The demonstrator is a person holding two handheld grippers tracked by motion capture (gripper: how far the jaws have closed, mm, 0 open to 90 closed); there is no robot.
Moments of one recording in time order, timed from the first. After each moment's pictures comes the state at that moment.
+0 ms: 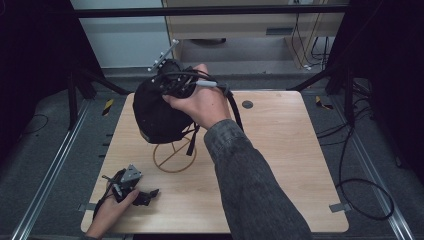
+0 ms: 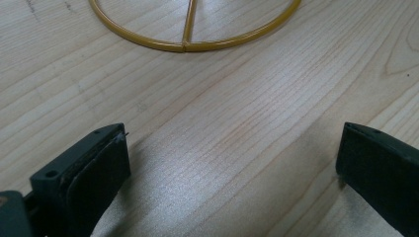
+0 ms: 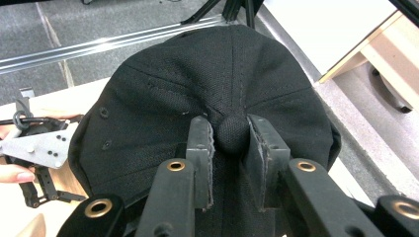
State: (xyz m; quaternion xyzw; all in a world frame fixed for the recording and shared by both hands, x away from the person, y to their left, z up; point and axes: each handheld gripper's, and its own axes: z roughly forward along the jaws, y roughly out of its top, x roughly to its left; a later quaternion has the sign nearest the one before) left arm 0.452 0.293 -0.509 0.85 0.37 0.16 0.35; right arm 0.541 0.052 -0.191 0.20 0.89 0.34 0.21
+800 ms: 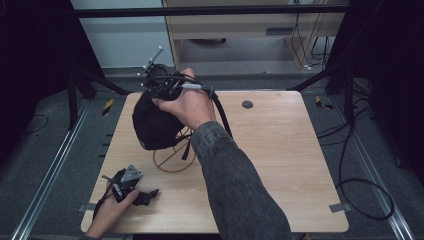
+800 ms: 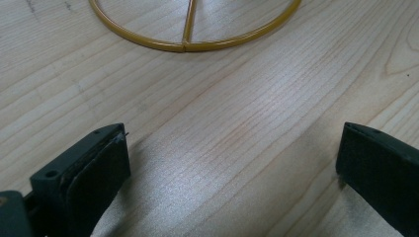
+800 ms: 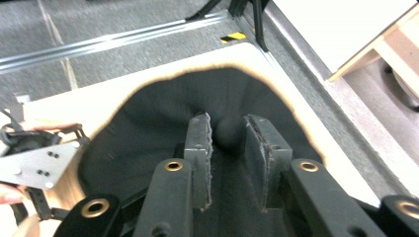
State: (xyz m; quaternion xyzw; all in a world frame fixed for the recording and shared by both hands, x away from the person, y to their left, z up) left arm 0.452 0.293 -0.509 0.85 0.37 0.16 0.35; right arm 0.557 0.082 -0.212 0.20 0.90 0.34 0.20
